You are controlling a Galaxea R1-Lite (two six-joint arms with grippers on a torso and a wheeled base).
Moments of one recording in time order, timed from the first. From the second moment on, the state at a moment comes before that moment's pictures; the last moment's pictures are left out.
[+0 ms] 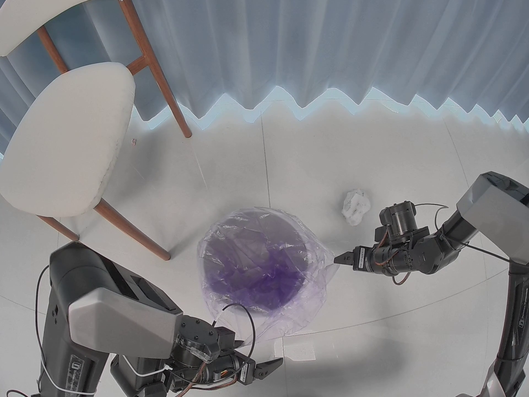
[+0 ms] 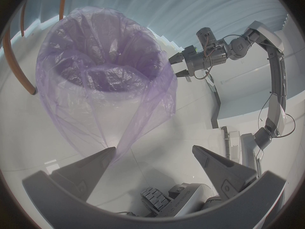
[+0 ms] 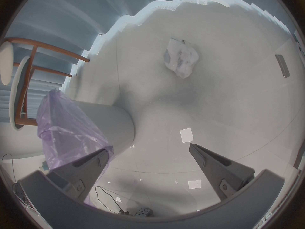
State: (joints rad) left arm -0.74 2.40 -0.26 -1.55 -0.16 -0.32; right arm 0.32 2.25 -1.06 -0.37 0.14 0.39
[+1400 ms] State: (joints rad) left arm -0.71 2.46 -0.31 -1.55 0.06 -0.38; right arm 0.33 2.52 -1.22 -0.66 0.14 0.54
